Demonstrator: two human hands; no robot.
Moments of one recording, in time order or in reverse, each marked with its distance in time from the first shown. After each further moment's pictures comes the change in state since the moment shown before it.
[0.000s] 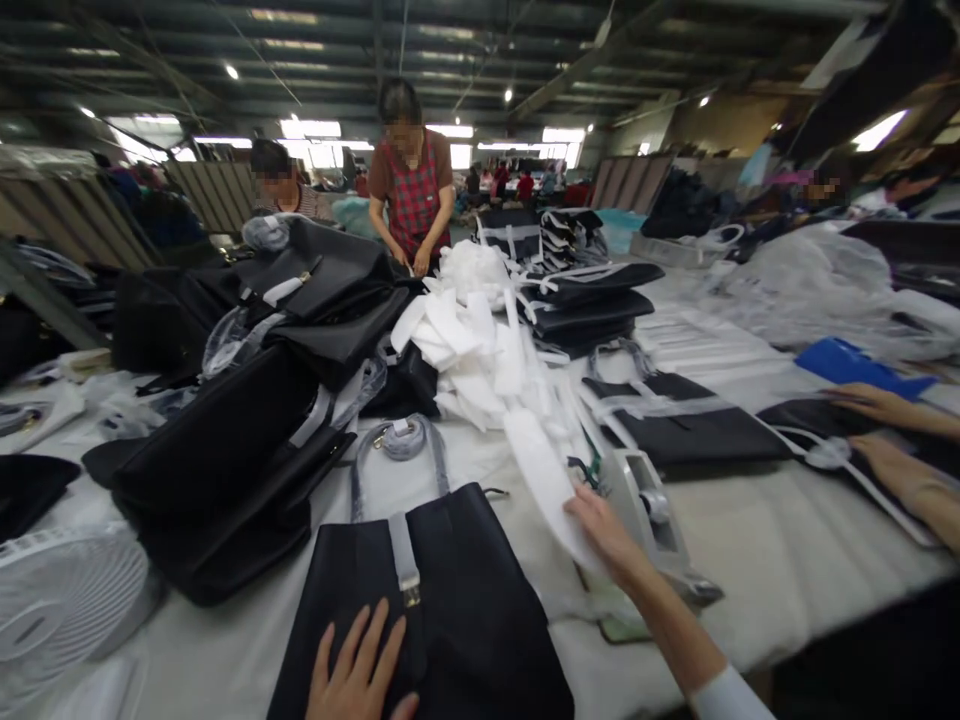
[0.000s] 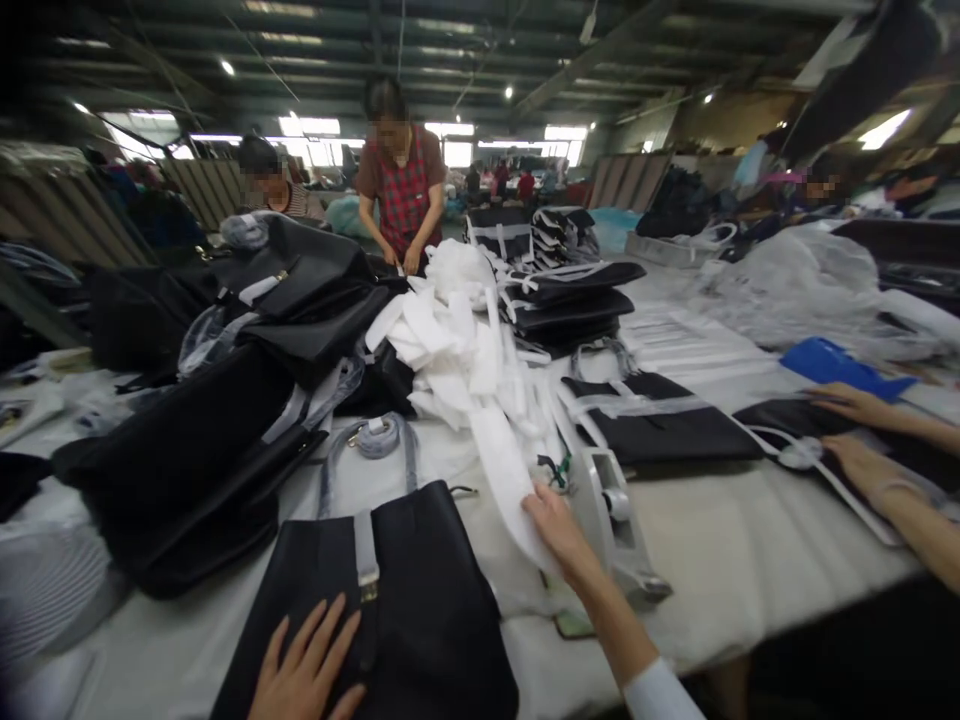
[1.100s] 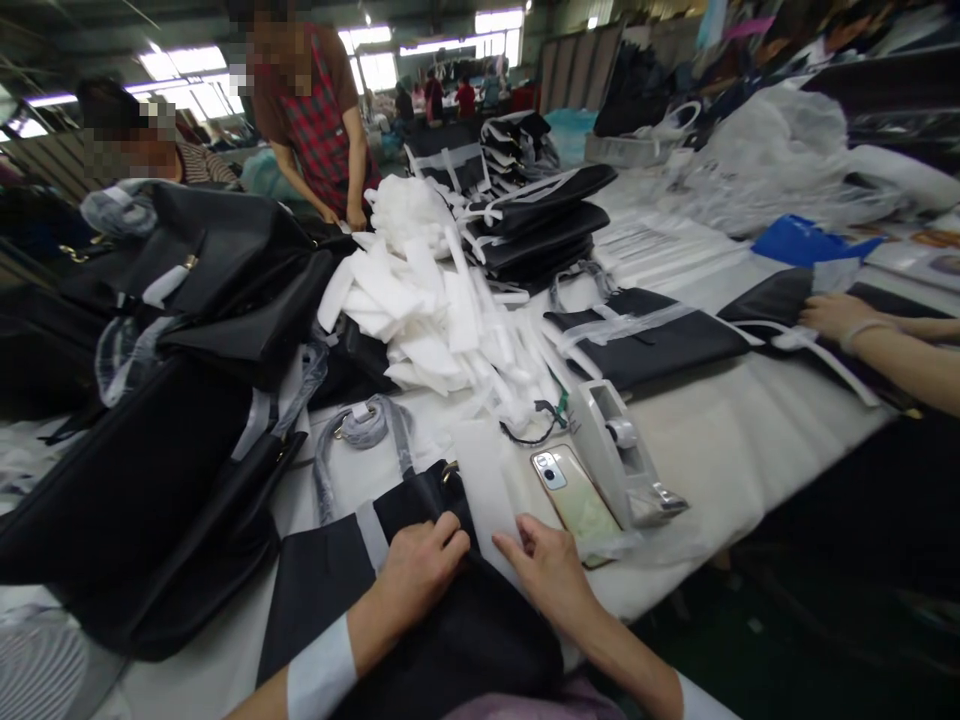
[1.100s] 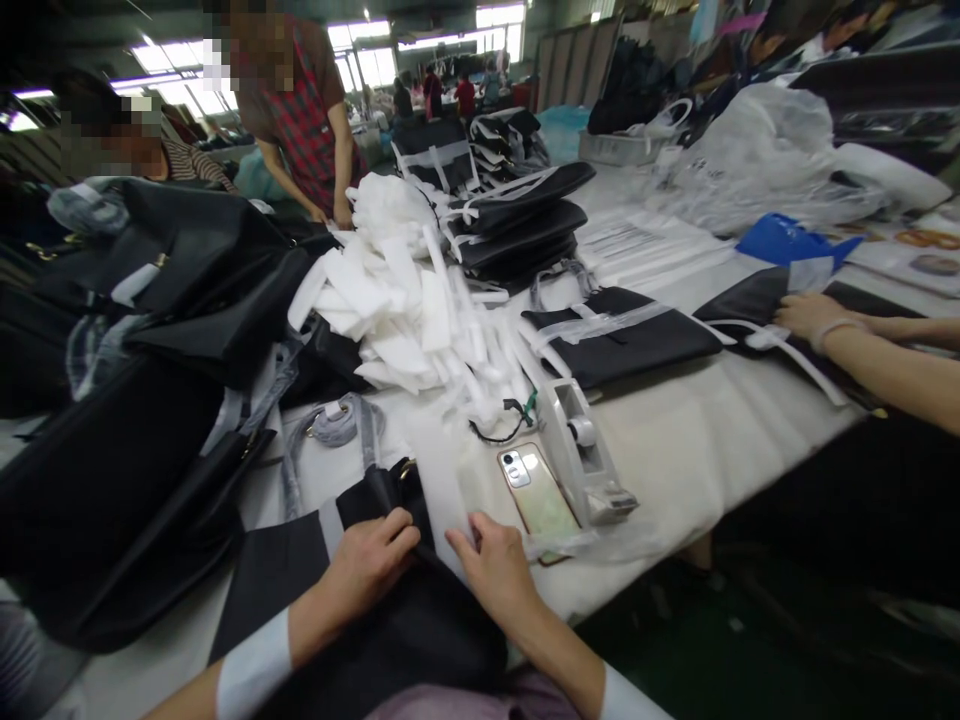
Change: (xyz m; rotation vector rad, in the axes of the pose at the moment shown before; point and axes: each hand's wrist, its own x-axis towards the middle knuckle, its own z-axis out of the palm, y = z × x) left_hand 0.176 0.028 -0.024 -0.328 -0.360 0.398; right_hand -0.083 0.023 0.066 -0.358 0.125 -0.104
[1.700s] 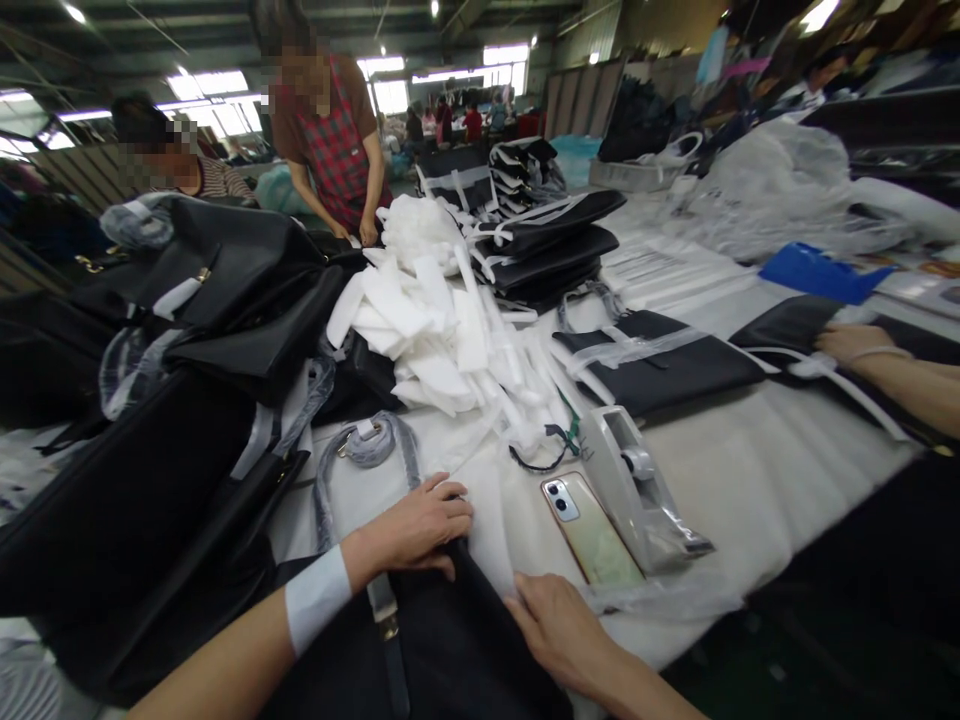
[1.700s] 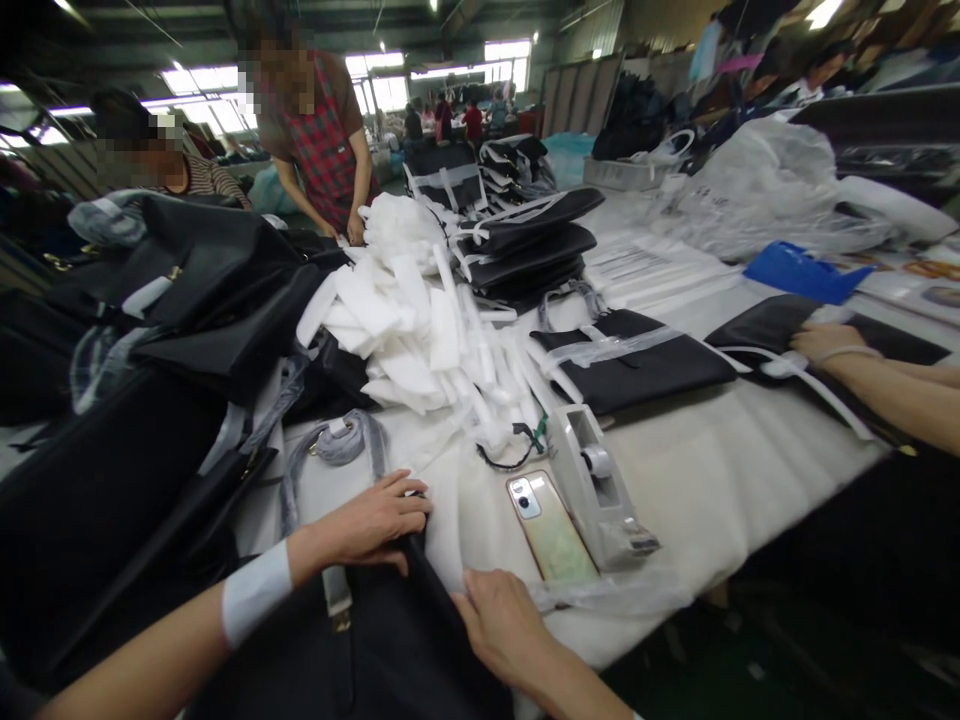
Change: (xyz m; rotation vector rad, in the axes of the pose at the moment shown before) left_hand 0.060 -0.077 -0.035 -0.225 -0.211 0.426; right_hand -0.003 0.013 0.005 -0.516 -0.361 -0.217
